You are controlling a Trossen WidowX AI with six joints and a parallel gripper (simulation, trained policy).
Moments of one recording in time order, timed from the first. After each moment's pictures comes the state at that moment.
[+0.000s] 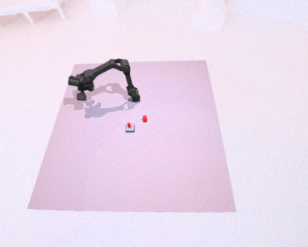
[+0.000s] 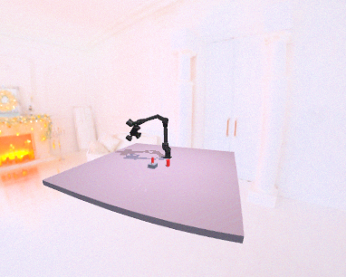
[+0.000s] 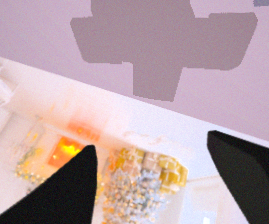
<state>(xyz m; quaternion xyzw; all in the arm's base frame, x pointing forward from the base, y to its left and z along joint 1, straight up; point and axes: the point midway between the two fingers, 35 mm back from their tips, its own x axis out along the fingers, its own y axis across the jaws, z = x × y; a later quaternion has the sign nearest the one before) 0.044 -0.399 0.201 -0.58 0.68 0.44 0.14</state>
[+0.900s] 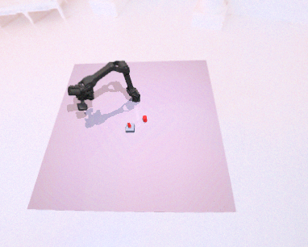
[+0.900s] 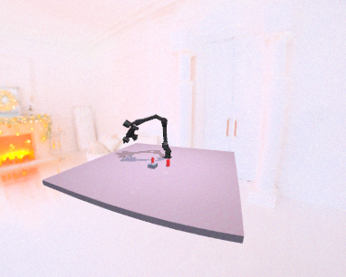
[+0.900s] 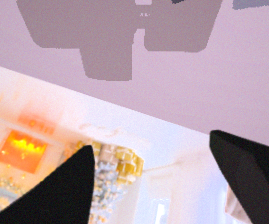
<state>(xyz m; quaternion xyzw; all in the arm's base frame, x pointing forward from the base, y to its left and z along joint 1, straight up) 0.141 -0.385 0.196 -0.66 0.61 0.43 0.14</state>
